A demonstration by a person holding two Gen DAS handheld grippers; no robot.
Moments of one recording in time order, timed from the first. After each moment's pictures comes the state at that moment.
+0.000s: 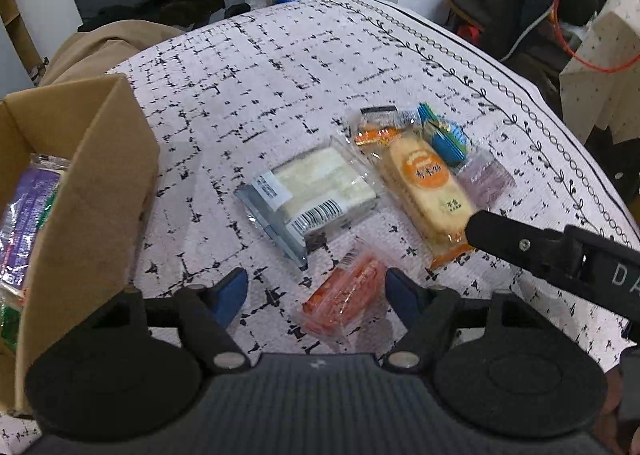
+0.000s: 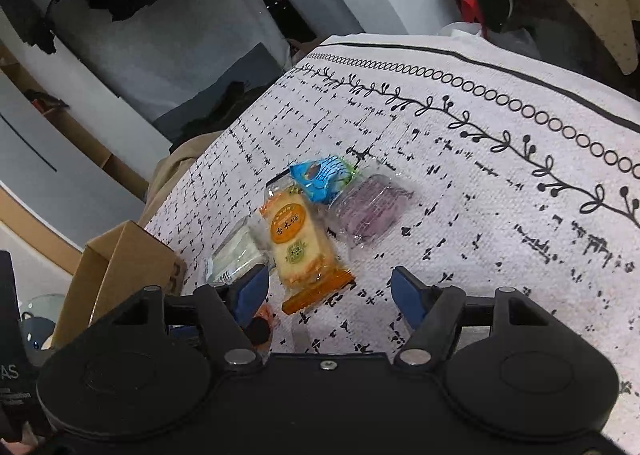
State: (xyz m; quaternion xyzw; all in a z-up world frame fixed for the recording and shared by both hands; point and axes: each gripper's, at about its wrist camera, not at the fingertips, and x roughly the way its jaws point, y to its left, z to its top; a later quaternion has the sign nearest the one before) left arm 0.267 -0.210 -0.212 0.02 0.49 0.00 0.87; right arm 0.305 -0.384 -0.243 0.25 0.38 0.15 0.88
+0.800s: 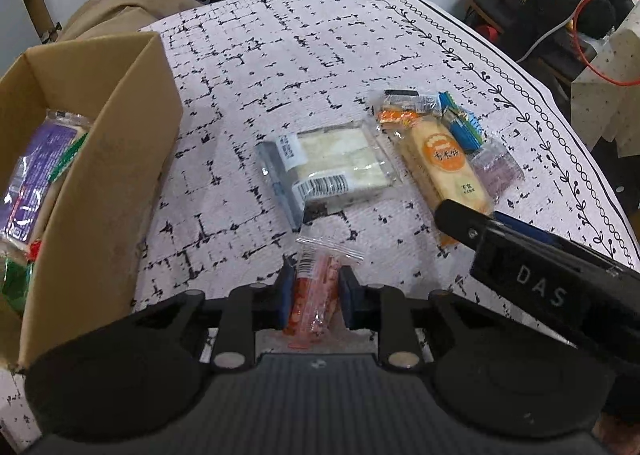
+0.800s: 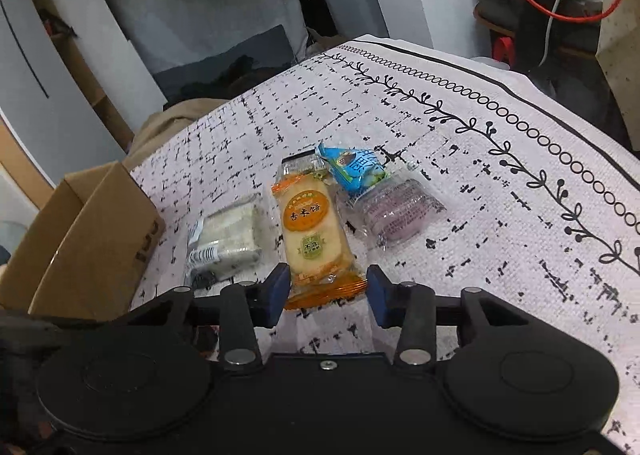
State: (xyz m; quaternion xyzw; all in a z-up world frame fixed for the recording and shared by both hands) left arm 0.257 -0.194 -0.209 -0.03 0.51 0.02 0.86; right arm 0.302 -0.344 -0.237 0.12 0.38 0.15 0.91
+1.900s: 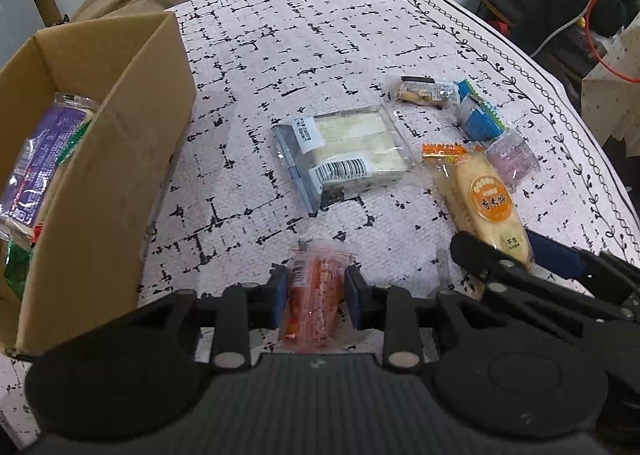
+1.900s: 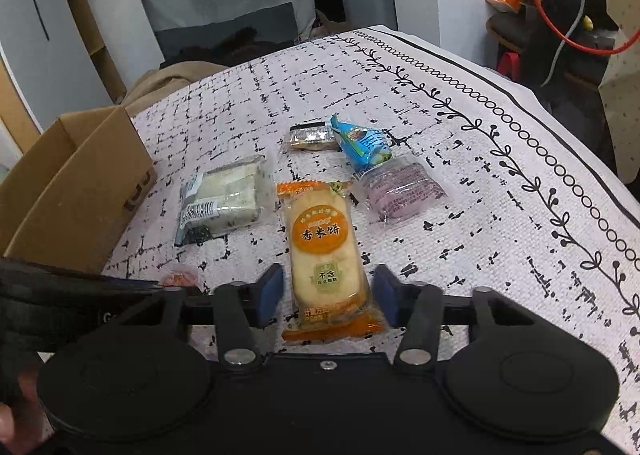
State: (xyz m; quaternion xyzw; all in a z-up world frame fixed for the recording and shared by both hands) left arm 0.254 -0.188 -0.216 -0.03 0.52 0.03 0.86; right arm 0.289 -0.327 -0.237 0.04 0.39 0.15 0.91
